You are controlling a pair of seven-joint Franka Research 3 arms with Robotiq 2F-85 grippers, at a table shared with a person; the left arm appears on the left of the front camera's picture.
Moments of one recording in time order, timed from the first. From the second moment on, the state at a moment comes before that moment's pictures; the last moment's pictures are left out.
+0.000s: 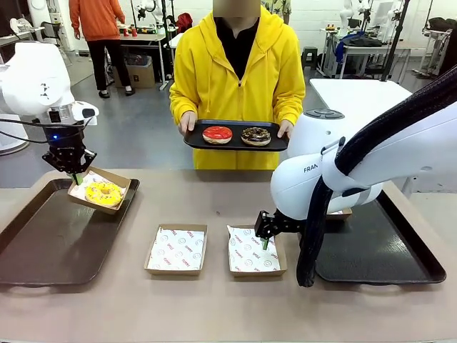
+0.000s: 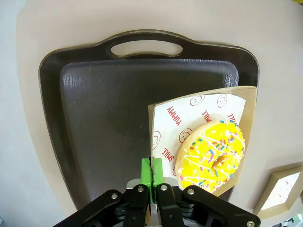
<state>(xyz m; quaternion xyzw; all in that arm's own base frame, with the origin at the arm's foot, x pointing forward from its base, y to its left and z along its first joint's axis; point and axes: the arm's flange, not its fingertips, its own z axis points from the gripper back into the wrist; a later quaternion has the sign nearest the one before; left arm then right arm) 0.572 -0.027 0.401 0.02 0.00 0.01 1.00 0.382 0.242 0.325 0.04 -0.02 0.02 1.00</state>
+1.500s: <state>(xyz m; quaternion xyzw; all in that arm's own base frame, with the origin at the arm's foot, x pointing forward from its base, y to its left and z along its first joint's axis) 0.580 -0.029 0.387 0.03 0.01 -0.01 1.00 0.389 0.246 0.314 0.05 -0.01 0.00 1.00</state>
